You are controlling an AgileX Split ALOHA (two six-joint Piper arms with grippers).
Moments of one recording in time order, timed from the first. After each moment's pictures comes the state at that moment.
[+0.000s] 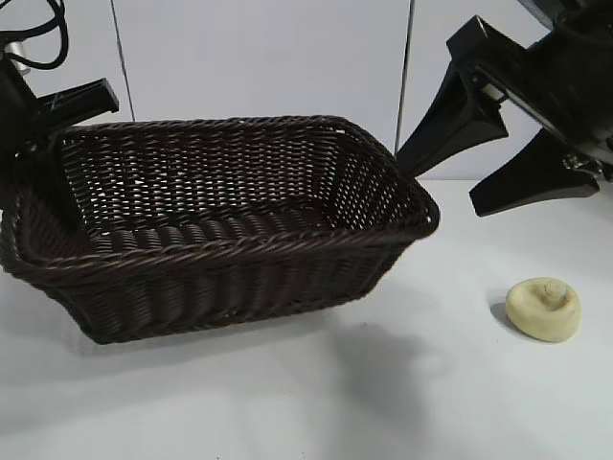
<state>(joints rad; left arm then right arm) -0.24 1.78 -1.26 -0.35 1.01 -0.06 0.21 1.41 -0.87 0.80 0.69 -0.53</state>
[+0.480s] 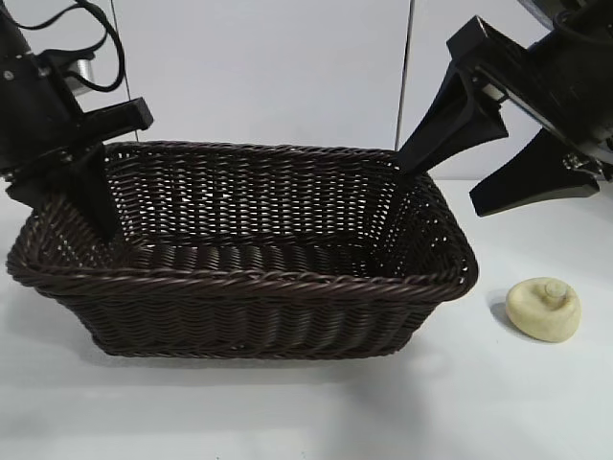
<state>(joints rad) -0.24 1.89 -1.32 -0.41 1.00 0.03 0.21 1.41 -0.87 0.80 0.69 -0.53</state>
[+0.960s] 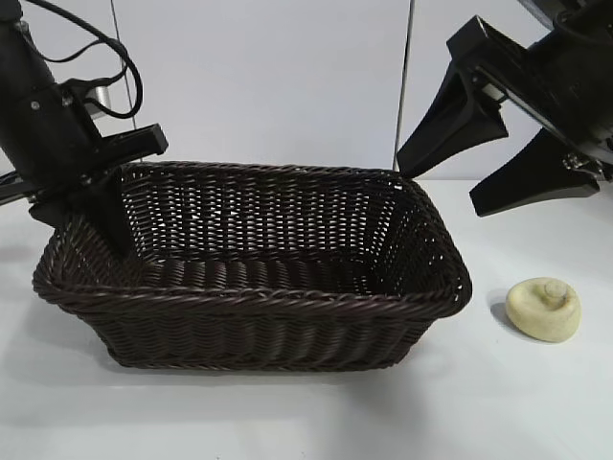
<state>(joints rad) -0.24 1.97 -1.32 -0.43 0.96 0.09 0.21 1.41 -0.87 0.80 0.69 -0.53</state>
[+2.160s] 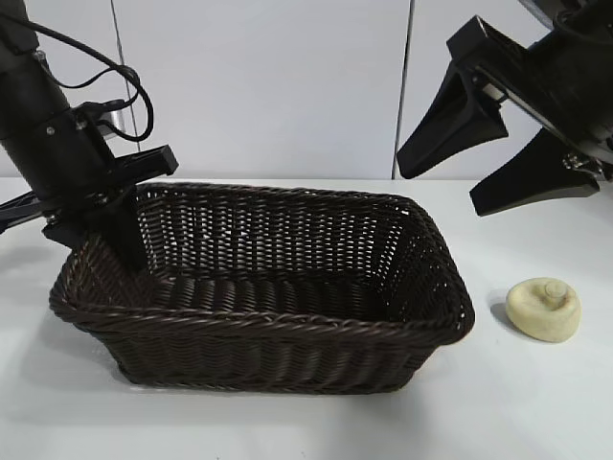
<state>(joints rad) -0.24 1.97 -1.32 -0.48 0.95 0.11 0.21 1.41 -0.87 0.80 0.69 -0.53</state>
